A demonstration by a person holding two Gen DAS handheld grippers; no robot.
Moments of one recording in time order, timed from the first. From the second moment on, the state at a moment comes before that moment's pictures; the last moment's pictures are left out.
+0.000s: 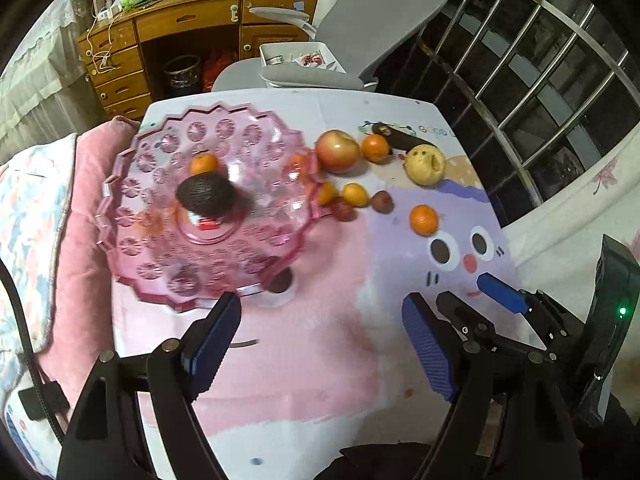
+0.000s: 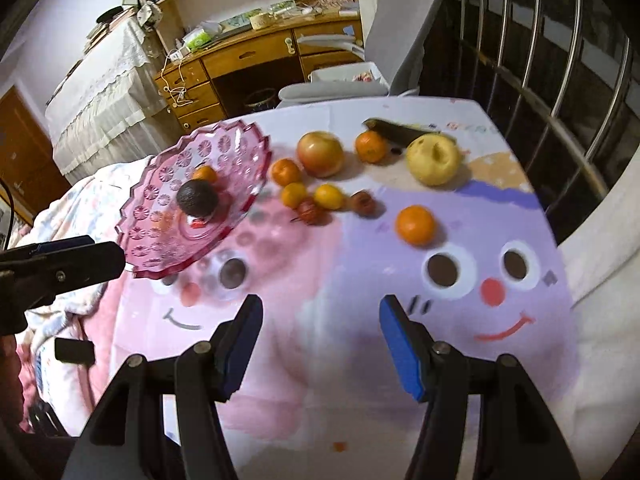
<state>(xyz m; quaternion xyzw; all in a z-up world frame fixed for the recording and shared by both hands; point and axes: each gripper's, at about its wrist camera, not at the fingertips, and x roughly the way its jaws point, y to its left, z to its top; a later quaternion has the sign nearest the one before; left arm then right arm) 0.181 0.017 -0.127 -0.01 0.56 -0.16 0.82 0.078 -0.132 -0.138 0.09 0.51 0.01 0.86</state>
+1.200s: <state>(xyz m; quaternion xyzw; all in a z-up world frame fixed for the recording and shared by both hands) 0.318 -0.138 -0.258 -0.12 0.64 -0.03 0.76 0.137 -0.222 -0.223 -0.06 0.44 0.13 0.89</state>
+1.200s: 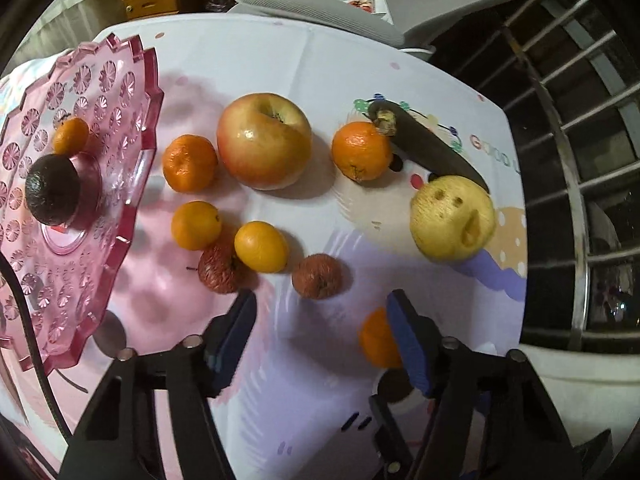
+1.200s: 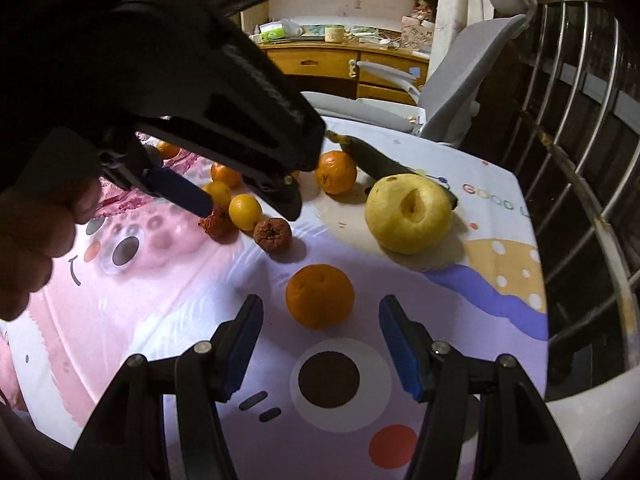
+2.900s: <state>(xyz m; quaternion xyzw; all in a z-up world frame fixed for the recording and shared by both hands) 0.269 -0.102 -0.227 -0.15 0.65 -0.09 0.74 0.137 -0.250 -0.223 0.08 0.55 0.08 0.83</state>
